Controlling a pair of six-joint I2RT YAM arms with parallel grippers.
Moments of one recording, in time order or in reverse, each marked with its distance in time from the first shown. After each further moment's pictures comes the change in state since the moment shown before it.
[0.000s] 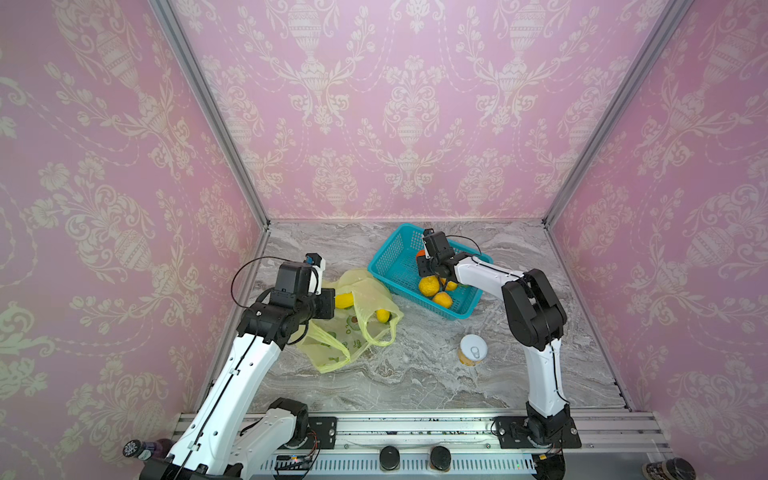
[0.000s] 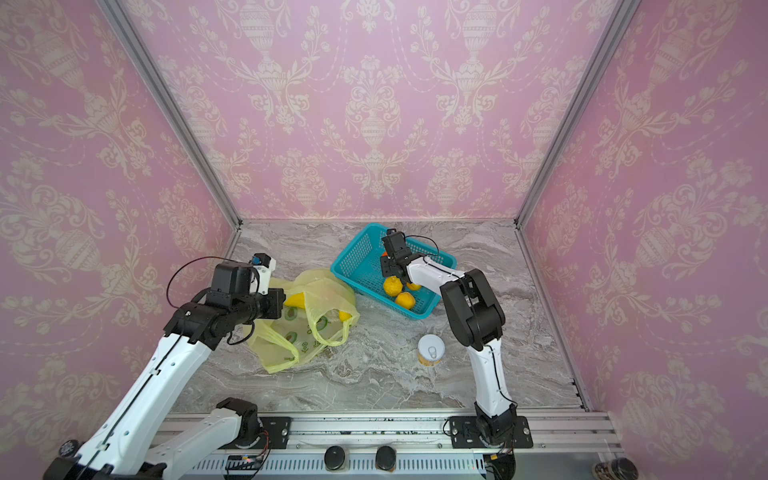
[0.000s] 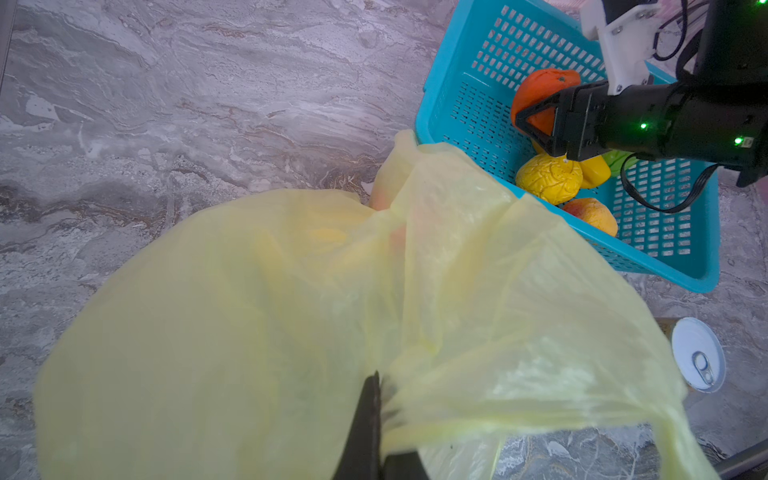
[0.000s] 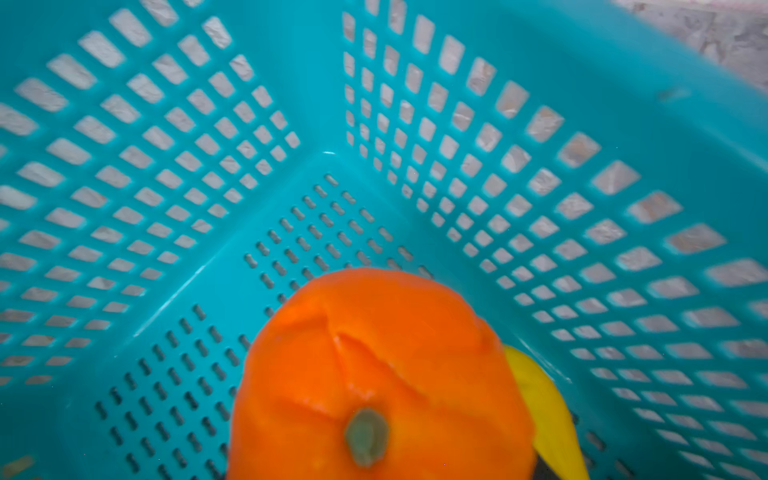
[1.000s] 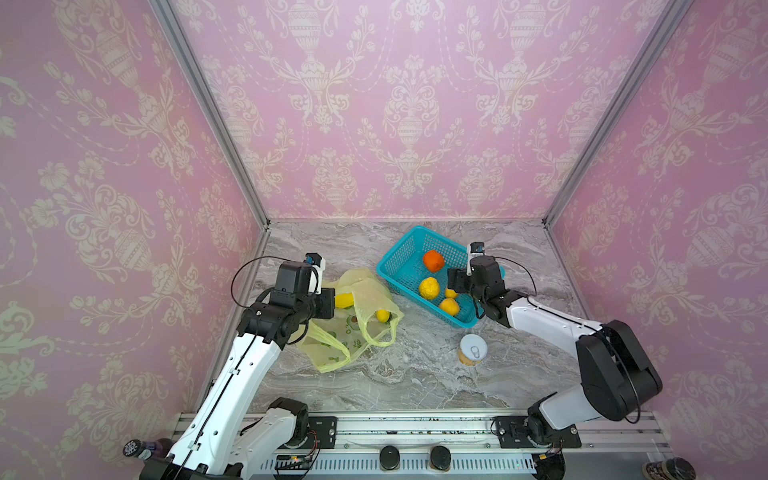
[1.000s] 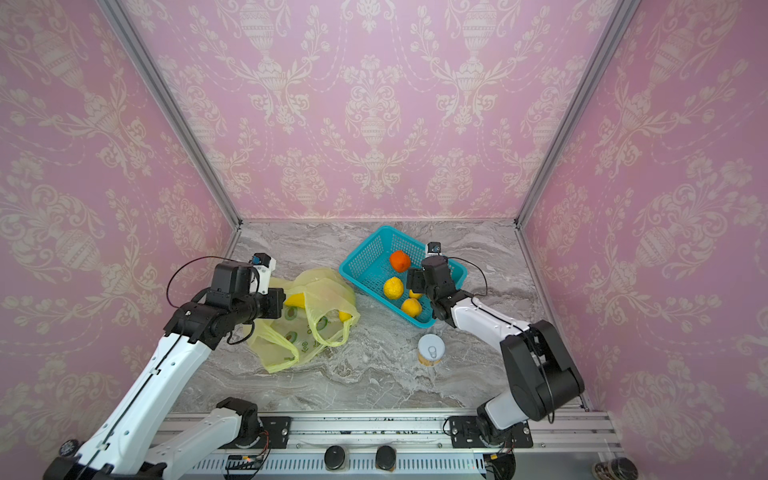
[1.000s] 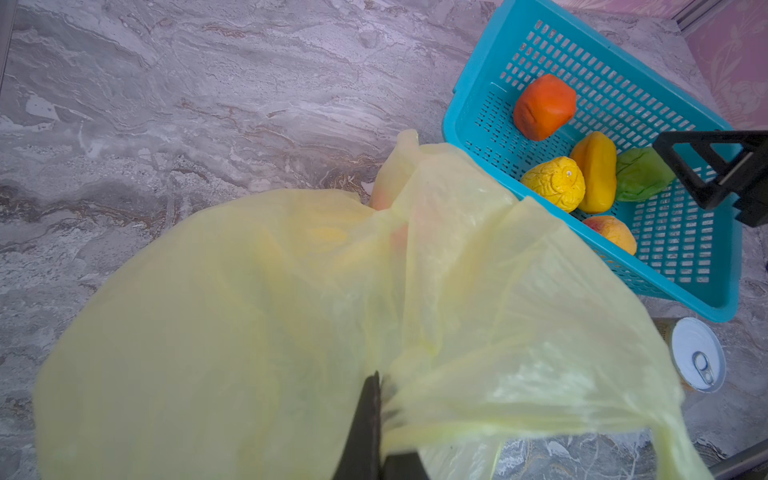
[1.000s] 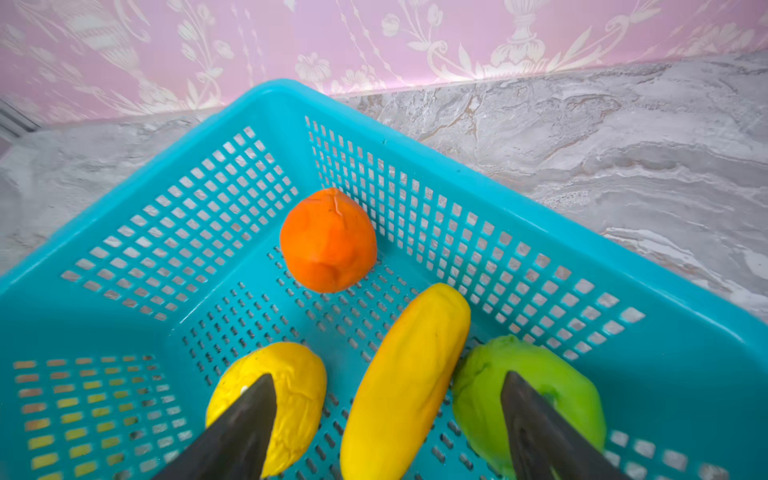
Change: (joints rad) left arm 0.000 0.000 0.000 0.000 0.000 0.000; right arm -0.045 -0.684 -0.757 0.415 0.031 0.087
